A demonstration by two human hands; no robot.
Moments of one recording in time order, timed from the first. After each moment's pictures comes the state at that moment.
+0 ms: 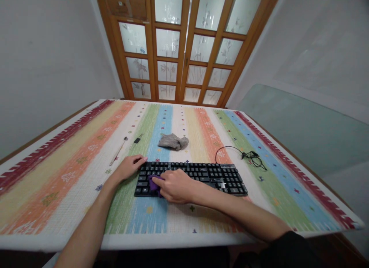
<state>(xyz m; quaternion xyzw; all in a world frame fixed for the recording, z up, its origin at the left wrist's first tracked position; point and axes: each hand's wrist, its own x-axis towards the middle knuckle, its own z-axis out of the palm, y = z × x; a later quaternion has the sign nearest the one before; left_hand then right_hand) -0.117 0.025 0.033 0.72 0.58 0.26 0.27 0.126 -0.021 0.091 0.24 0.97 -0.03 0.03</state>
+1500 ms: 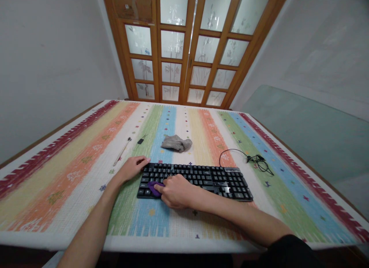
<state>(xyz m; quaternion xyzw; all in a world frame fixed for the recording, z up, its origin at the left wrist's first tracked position) -0.117 0.025 0.032 0.71 0.59 0.27 0.27 0.116 -0.023 0.078 0.24 0.97 -0.03 0.07</state>
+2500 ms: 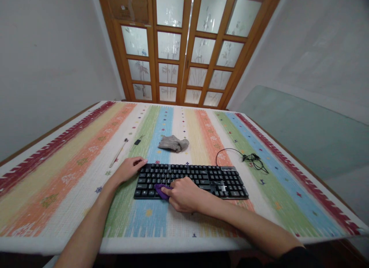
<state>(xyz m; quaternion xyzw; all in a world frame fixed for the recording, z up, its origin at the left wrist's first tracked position) -0.119 0.025 0.031 0.72 0.59 0.26 0.27 0.146 -0.033 0.076 0.29 0.95 -0.03 0.08</state>
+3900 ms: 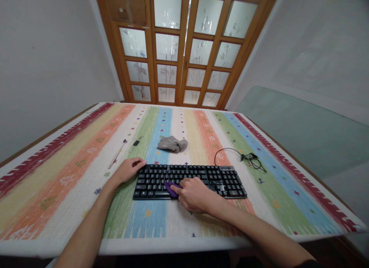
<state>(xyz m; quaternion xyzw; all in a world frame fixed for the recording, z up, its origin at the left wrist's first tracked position) -0.116 0.024 0.035 0.71 0.59 0.26 0.27 0.174 -0.038 0.079 0.33 0.94 -0.02 0.09</state>
